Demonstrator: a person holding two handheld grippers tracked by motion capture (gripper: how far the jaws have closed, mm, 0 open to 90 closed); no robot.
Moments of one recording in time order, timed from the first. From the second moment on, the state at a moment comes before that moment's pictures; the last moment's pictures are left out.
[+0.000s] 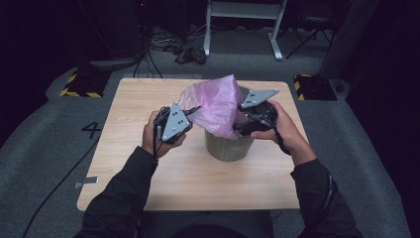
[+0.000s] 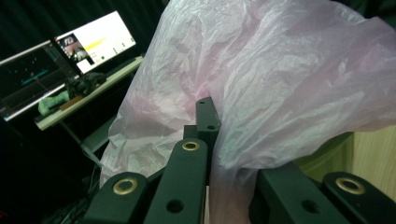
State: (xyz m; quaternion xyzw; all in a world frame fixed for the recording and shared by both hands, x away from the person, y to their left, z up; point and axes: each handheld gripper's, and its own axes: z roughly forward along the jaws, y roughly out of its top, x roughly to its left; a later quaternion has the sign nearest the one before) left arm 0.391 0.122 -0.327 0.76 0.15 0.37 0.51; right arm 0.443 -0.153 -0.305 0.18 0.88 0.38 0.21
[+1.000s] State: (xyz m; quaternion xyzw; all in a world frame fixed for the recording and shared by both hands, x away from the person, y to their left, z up) left arm 0.388 0.118 -0.334 0.78 0.14 0.34 0.50; right arm 0.398 -0.130 -0.290 0.09 0.87 0.44 0.20
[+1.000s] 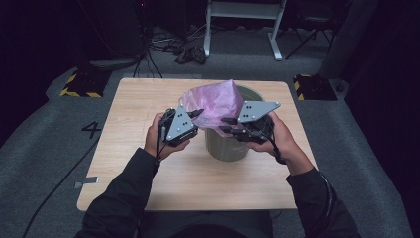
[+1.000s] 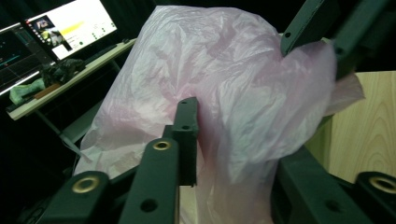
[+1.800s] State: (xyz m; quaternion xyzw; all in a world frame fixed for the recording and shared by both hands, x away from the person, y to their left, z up) left arm 0.352 0.173 -0.362 0.75 0.22 0.28 0.56; right arm 0.401 -0.176 -0.293 0.16 0.84 0.48 0.19
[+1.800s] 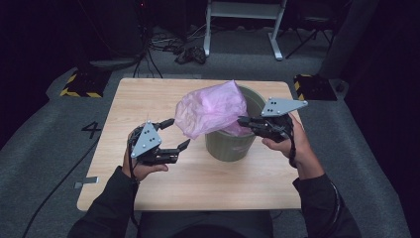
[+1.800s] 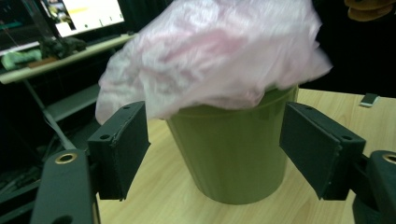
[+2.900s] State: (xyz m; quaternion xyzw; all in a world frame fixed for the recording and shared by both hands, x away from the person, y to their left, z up) left arm 0.381 0.153 -0.355 0.76 0.20 0.24 0.57; right arm 0.409 -0.107 -0.274 0.08 0.88 0.40 0.25
